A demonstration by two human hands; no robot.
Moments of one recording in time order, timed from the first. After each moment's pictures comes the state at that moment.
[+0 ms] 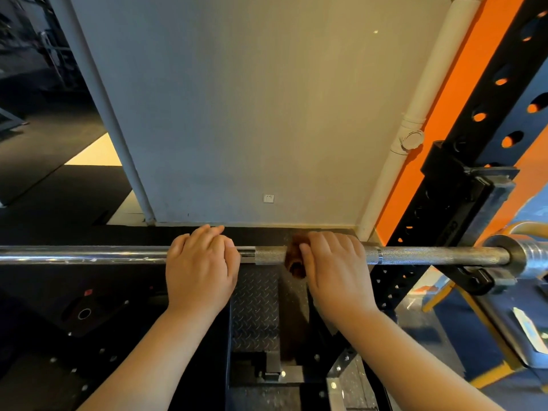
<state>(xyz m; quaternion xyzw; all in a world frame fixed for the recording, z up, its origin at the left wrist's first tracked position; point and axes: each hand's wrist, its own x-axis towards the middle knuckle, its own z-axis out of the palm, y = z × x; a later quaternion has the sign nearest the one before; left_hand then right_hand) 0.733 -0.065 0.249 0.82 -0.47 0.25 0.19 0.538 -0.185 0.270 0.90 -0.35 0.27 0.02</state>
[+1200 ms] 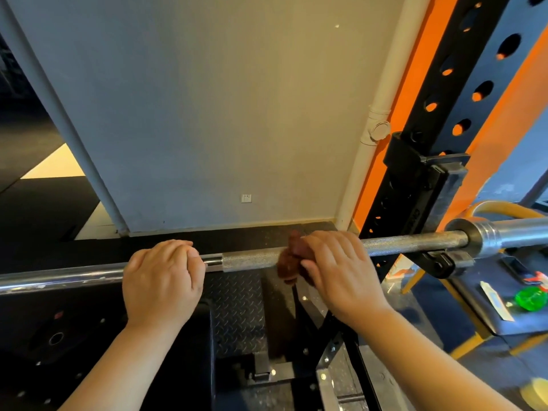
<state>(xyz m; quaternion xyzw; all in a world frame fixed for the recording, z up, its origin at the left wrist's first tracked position) 0.738 -0.064 0.254 0.81 -0.50 0.26 0.18 0.484 -0.219 0.257 0.92 -0.29 0.26 0.06</state>
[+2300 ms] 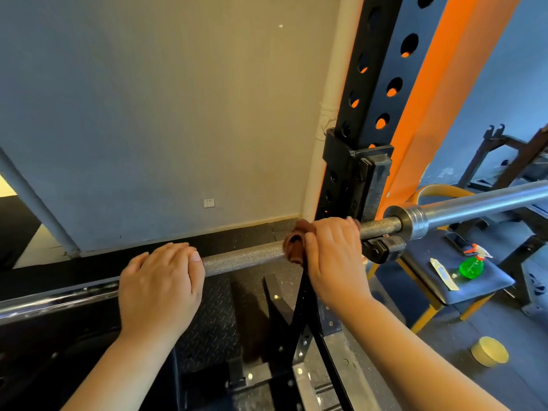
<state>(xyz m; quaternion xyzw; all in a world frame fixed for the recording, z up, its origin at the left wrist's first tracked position) 0.676 -0.109 0.263 0.78 -0.57 0.20 0.18 0.431 -0.249 0.259 0.83 -0.45 0.32 0.00</state>
